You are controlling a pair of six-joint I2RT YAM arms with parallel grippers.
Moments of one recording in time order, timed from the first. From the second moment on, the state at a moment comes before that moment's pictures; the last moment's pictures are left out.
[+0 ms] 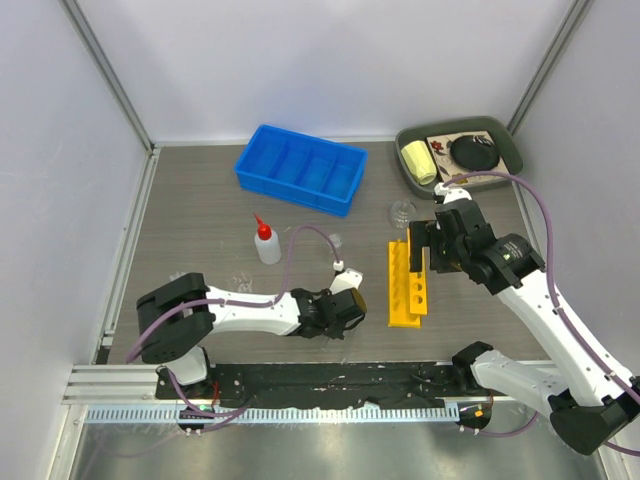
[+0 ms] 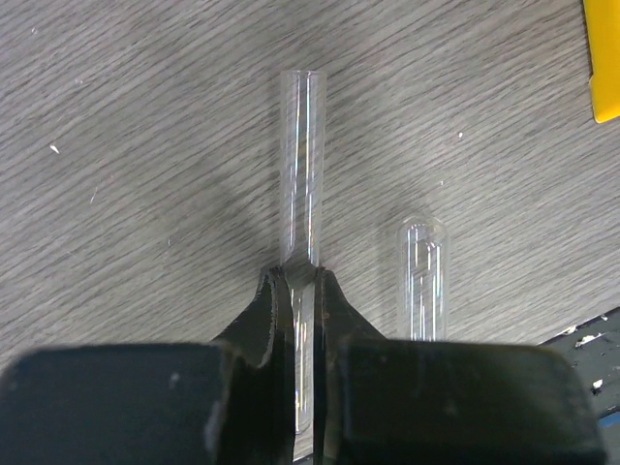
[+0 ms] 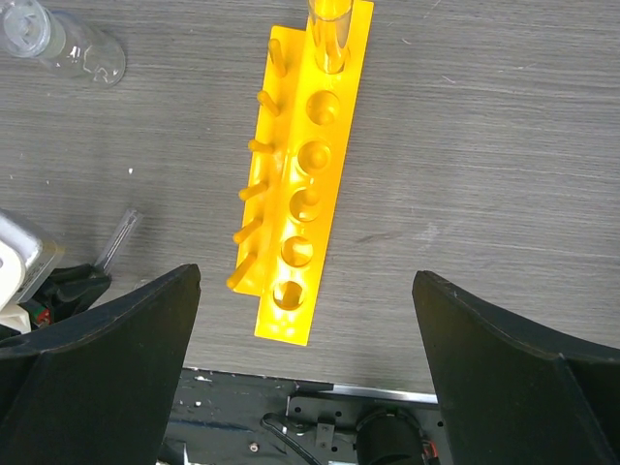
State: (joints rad) left arm -1.25 1.67 0.91 -0.35 -0.32 -0.72; right arm 0.51 0.97 1.13 -1.05 0.25 0.34
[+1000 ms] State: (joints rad) left arm -1.10 1.04 0.80 -0.41 0.21 -0.45; right arm 0.51 0.97 1.11 -0.95 -0.38 0.35
